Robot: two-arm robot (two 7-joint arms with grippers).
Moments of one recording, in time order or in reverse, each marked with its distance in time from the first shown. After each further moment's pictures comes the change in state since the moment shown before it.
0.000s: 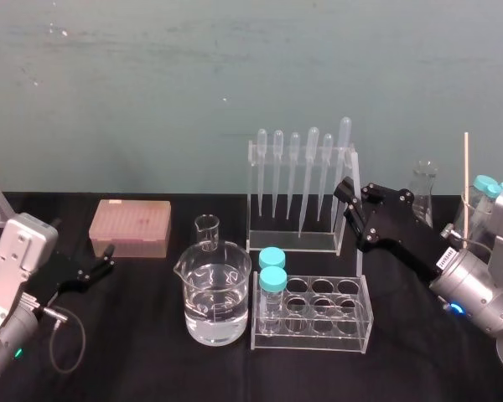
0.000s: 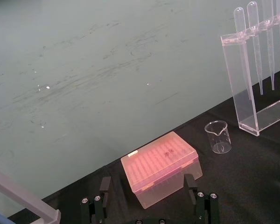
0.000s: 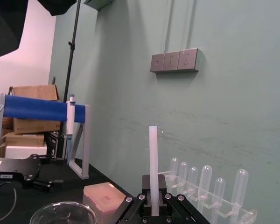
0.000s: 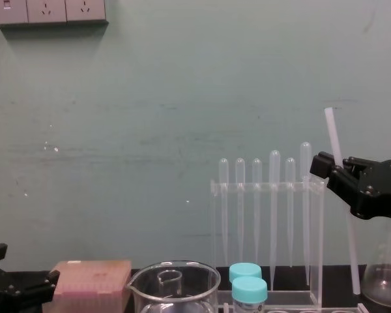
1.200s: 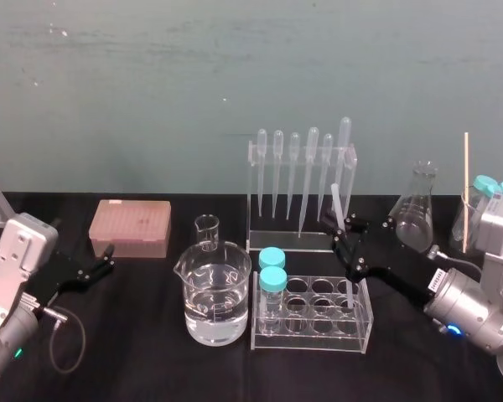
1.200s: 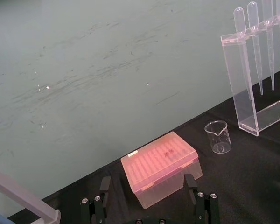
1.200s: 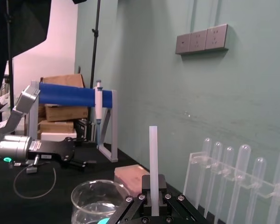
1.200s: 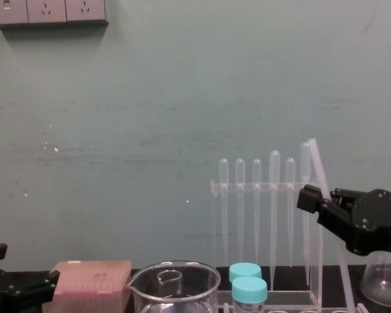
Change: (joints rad) left arm 0.000 0.000 0.000 0.000 0.000 0.000 0.000; right arm -0.026 0.016 -0.016 -0.018 0.016 0.075 0.096
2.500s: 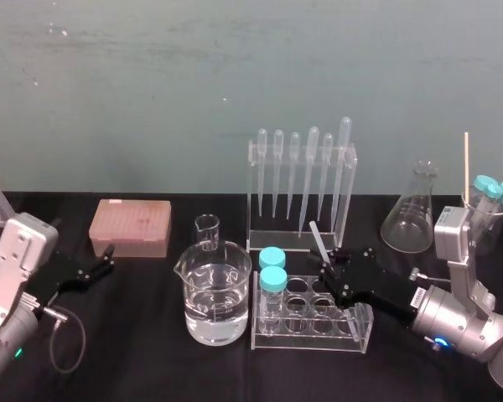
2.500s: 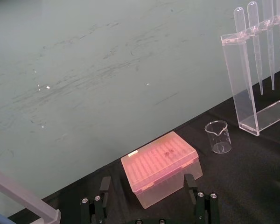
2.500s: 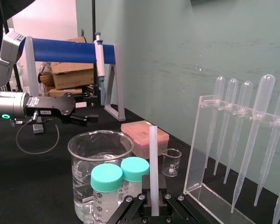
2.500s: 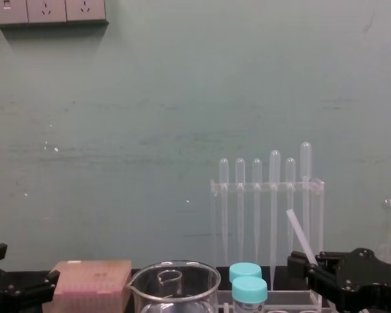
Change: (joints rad) left arm 0.000 0.000 0.000 0.000 0.000 0.000 0.000; right arm 0.089 -0.021 -0.079 0.187 -0.040 0.070 0.043
